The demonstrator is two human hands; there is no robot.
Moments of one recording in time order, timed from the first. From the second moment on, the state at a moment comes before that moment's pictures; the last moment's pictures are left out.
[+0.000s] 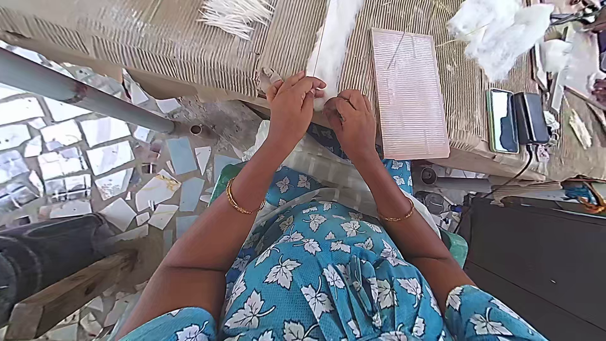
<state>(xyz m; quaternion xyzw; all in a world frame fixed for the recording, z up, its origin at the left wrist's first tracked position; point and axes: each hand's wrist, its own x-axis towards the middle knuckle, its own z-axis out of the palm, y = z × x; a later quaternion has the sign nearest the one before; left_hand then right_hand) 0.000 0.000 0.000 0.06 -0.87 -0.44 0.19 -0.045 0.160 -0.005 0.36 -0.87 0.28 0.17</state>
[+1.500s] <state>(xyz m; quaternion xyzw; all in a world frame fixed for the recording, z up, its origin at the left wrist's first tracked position) -0.067 0.147 0.013 -0.09 -0.93 -0.31 0.16 -0.116 0.315 0.063 0.10 -0.94 0.31 -0.09</state>
